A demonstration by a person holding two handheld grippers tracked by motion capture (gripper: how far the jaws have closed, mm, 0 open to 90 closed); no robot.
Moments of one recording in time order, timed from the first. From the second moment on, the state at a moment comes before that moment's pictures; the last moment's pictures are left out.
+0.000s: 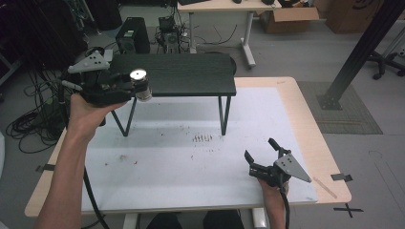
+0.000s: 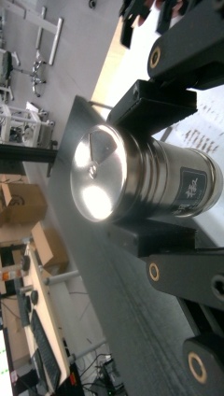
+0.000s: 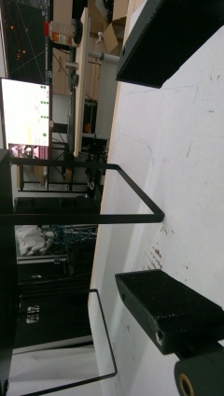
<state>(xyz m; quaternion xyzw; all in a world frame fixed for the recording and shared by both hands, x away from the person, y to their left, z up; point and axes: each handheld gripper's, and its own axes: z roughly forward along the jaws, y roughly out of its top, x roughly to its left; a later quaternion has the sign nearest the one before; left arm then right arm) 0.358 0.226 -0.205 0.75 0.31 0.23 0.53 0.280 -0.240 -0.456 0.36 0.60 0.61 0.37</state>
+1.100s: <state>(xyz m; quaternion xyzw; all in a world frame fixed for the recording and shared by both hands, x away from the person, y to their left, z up) 0.428 0.222 -0.223 0.72 0.42 0.26 0.49 0.280 -0.240 -0.456 0.36 0.60 0.61 0.37</state>
